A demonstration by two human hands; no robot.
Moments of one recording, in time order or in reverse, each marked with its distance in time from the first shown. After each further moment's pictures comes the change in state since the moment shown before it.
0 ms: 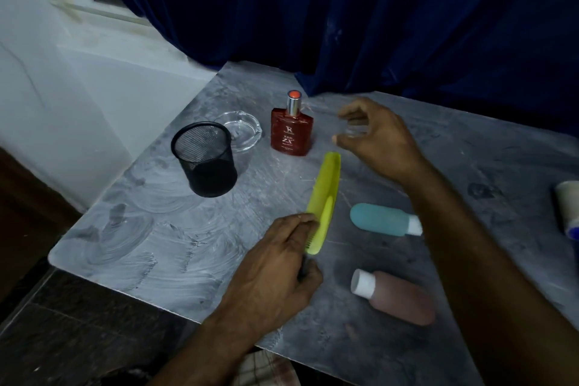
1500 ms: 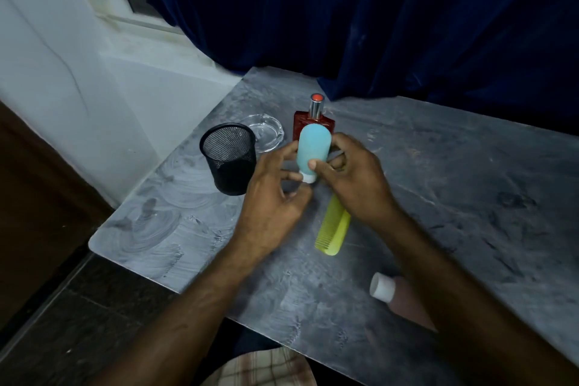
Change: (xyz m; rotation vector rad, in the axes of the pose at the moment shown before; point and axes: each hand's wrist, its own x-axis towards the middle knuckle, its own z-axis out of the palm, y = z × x) left_hand 0.062 -0.020 -0.038 -0.485 0.419 -0.172; right_hand -0.040 -0.015 0.072 0.158 0.028 -0.110
